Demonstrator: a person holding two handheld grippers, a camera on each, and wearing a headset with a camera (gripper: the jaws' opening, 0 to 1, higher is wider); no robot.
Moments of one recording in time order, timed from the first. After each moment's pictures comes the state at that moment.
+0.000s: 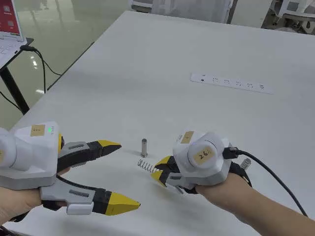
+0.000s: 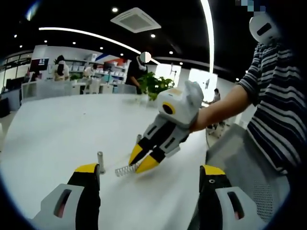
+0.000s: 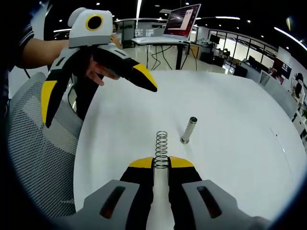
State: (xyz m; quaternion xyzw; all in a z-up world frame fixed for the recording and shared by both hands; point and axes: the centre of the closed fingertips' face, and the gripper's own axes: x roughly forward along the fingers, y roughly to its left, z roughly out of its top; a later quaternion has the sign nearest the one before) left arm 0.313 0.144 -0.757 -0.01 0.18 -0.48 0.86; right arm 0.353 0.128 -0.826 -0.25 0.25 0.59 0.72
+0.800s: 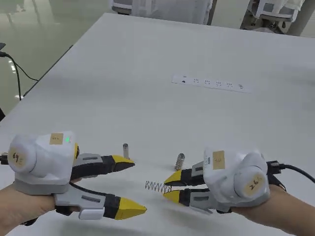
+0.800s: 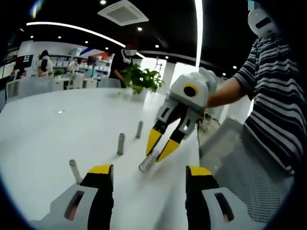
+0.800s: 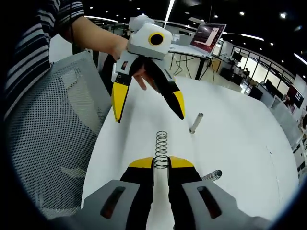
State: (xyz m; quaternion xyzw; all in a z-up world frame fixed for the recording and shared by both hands) left arm 0.318 0.096 -0.777 -0.01 0.20 -0.54 0.82; right arm 0.320 0.070 -0.802 -0.30 0.18 0.66 0.66
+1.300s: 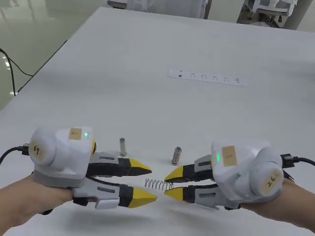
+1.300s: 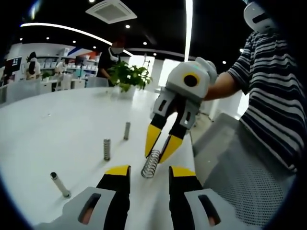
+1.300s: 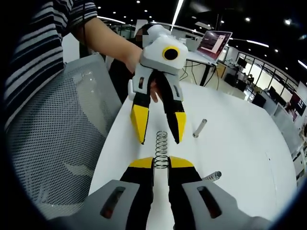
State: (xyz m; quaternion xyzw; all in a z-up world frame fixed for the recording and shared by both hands) left arm 0.313 0.071 -0.780 0.01 0.20 -0.58 0.79; right arm 0.307 0.065 -0.790 -0.31 0.16 0.68 0.65
